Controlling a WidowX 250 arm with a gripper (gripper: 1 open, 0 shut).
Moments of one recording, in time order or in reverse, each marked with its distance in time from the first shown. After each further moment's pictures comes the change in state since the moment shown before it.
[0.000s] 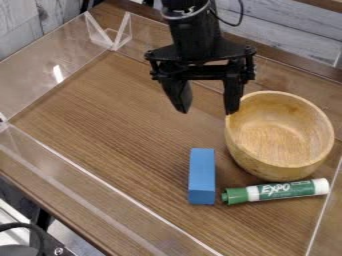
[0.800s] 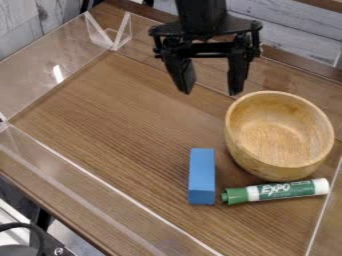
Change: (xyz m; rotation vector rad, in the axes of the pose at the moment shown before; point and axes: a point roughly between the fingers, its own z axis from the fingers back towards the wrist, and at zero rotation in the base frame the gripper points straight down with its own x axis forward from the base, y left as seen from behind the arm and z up) arm 0.008 -0.004 0.017 0.006 0.041 -0.027
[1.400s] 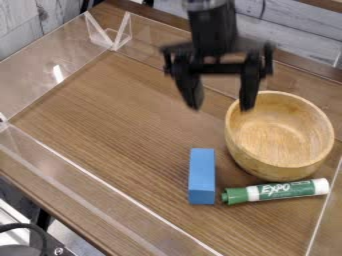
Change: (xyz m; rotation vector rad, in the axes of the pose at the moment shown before) arm -0.005 -0.010 -0.001 0.006 0.055 0.038
